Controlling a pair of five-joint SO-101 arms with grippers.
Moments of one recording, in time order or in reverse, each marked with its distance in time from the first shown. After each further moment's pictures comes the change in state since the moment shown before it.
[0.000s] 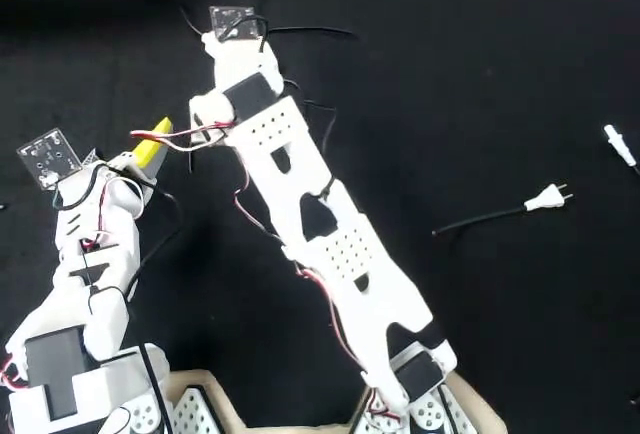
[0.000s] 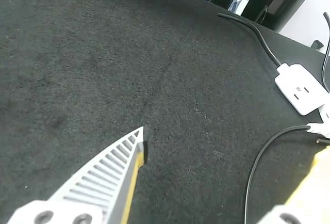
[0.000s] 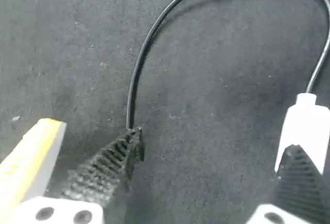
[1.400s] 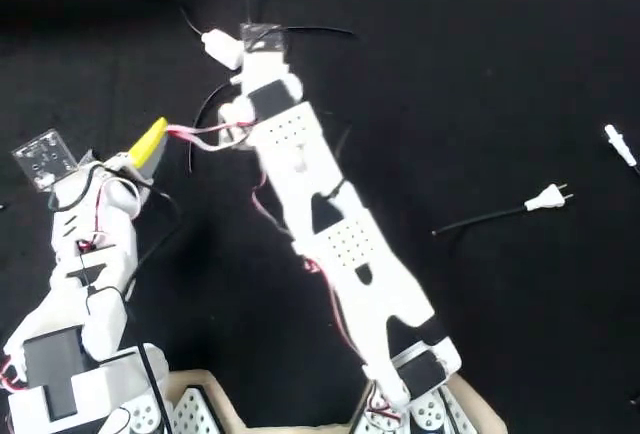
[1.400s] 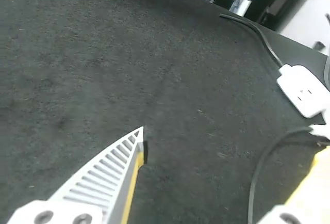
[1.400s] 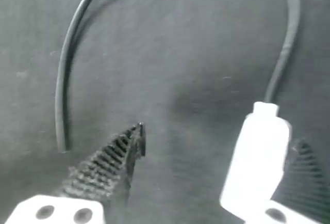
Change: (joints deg) left arm -1.5 0.0 0.0 0.0 0.0; right arm 3.3 12.5 -3.8 -3.4 2.5
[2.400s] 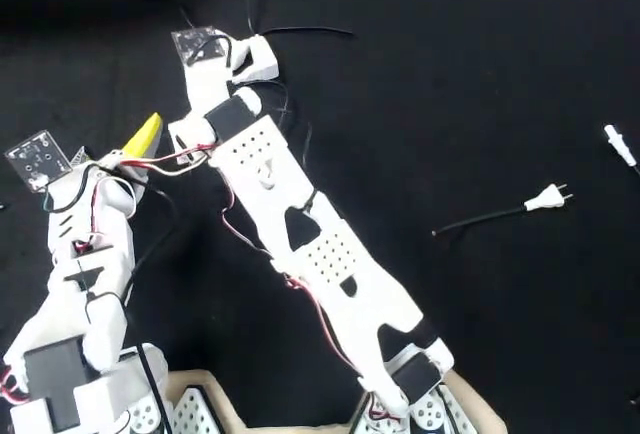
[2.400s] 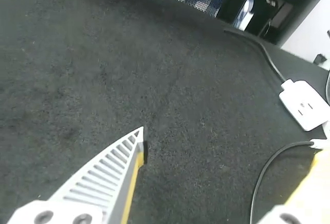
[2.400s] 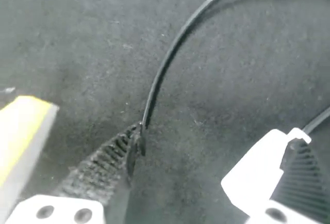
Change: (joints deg) left arm -0.4 -3.2 1.0 0.0 0.0; right arm -7.0 -6.1 0.0 -1.6 7.3
